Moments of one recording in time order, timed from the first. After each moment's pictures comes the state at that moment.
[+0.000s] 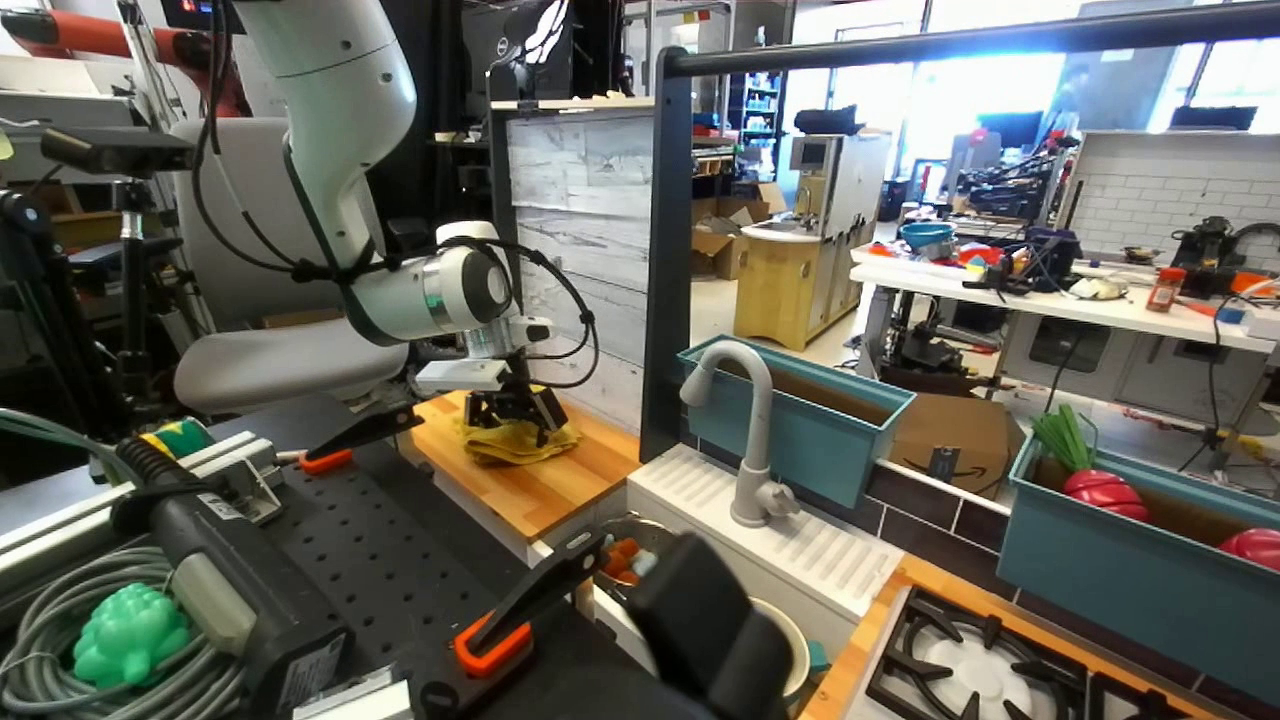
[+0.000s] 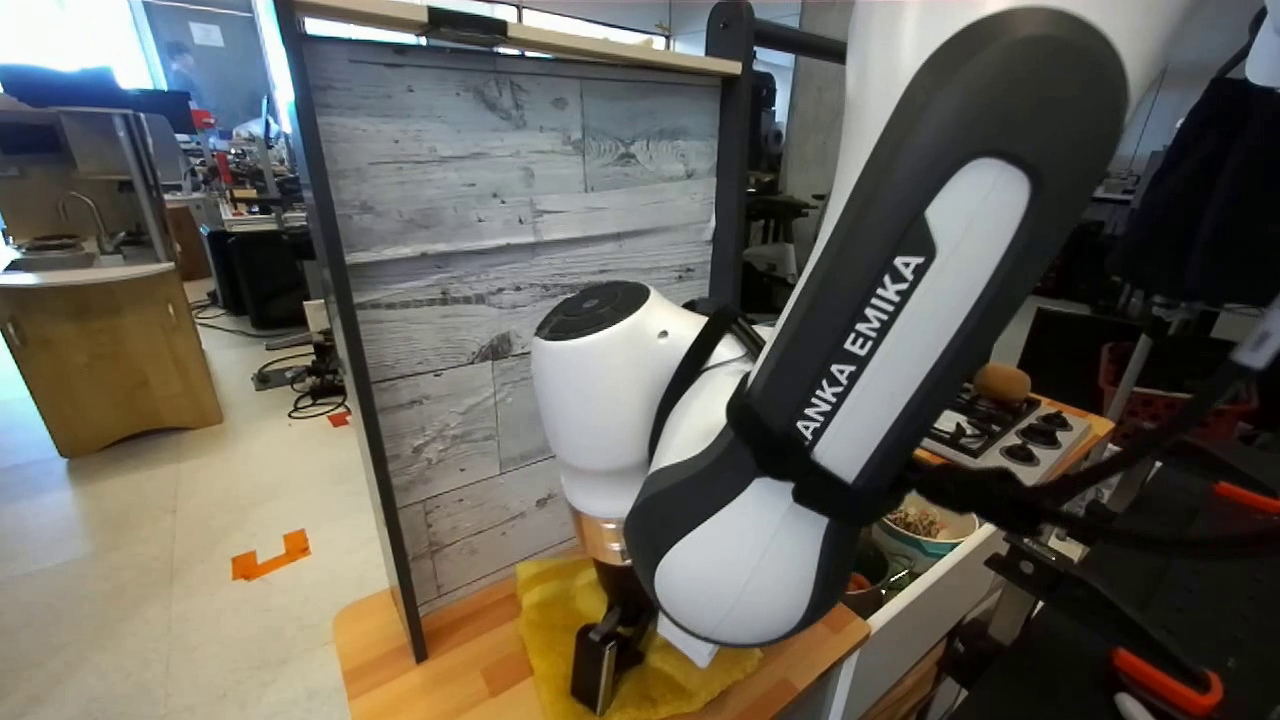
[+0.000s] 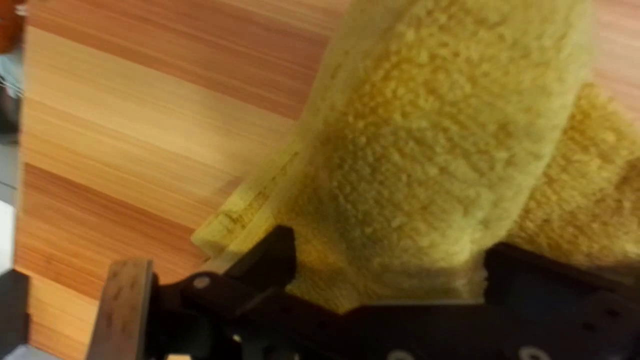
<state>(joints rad) 0.63 1.18 -0.14 -1.59 -0.21 2.69 0.39</state>
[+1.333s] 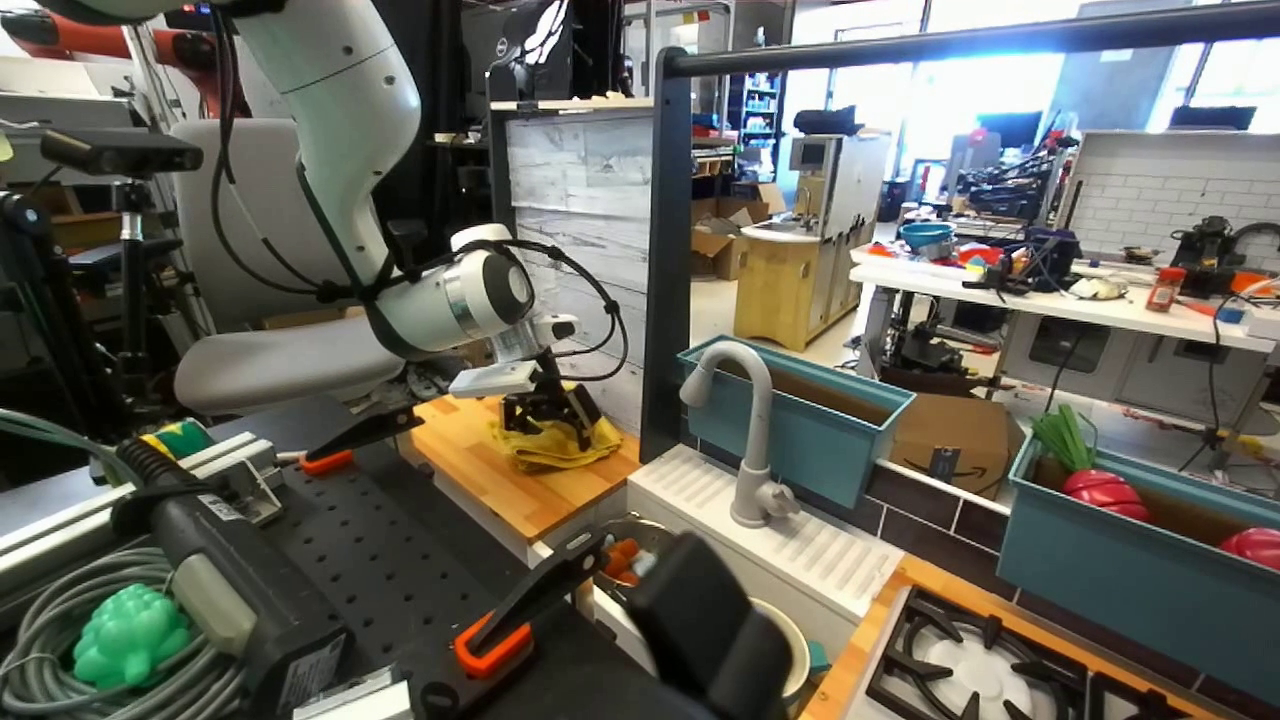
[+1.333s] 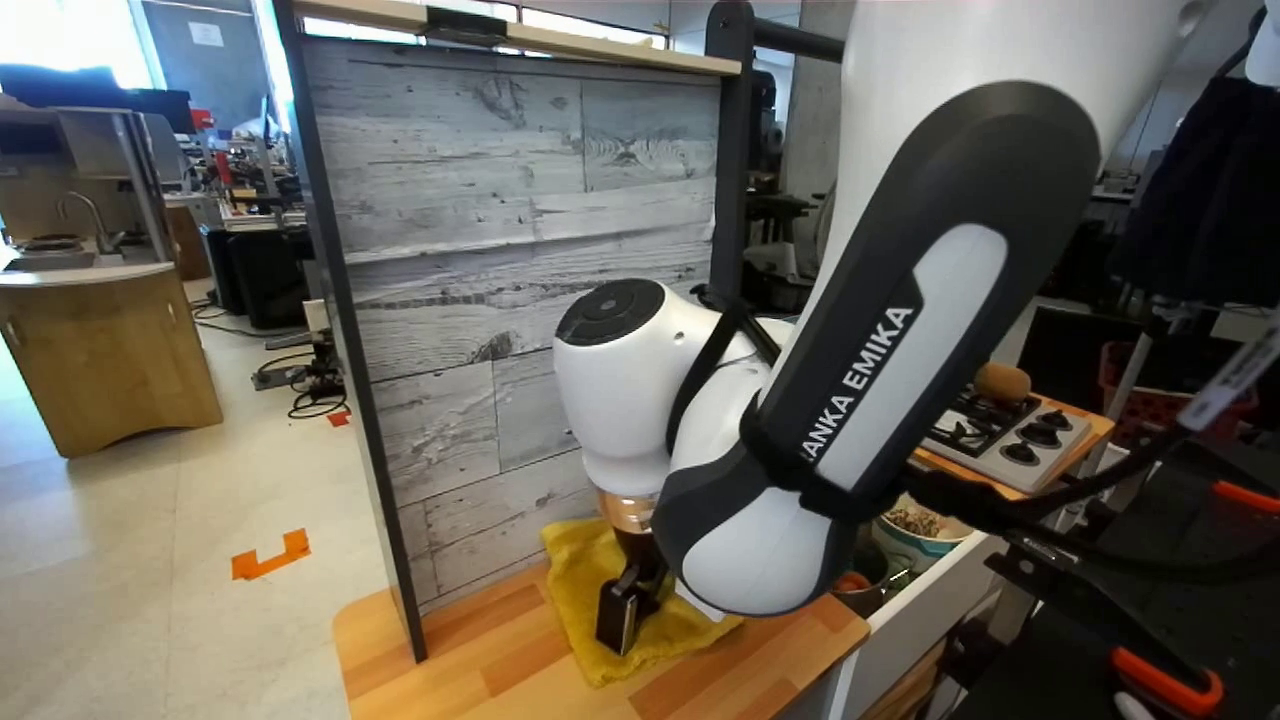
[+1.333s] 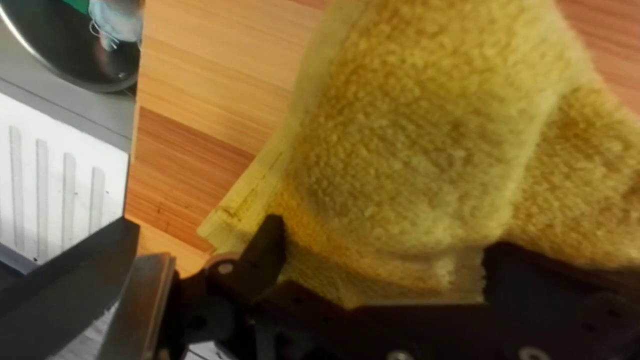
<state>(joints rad) 0.69 1.21 -0.28 -1.57 -0.21 2.73 0.40</state>
